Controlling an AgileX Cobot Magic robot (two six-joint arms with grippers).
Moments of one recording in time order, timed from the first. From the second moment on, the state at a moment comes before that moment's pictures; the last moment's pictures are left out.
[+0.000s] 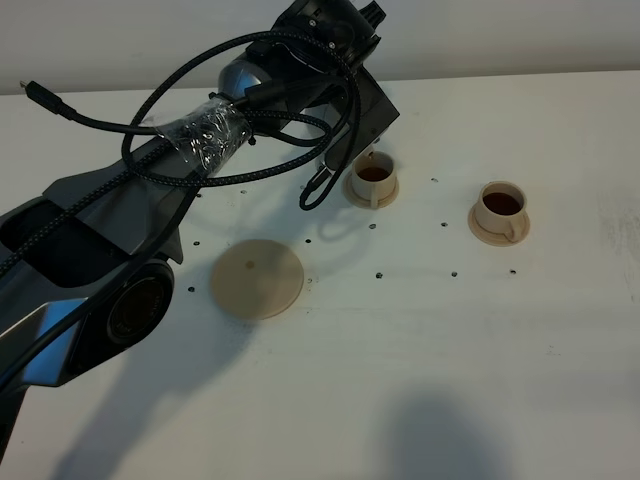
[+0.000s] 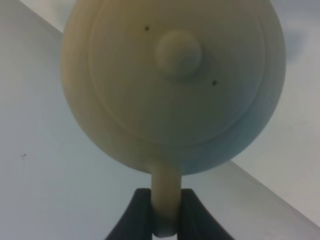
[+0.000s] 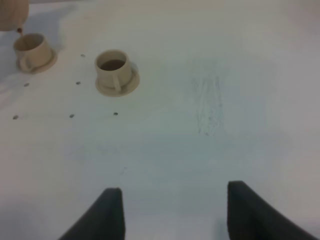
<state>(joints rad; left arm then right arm) -0.64 2.46 -2.32 0.62 0.90 1.56 -0.01 -0.01 -0.49 0.10 1.07 -0.08</state>
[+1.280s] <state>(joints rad) -0.66 2.46 -2.32 0.65 0.91 1.53 -0.01 -0.01 -0.49 0.10 1.07 -0.08</state>
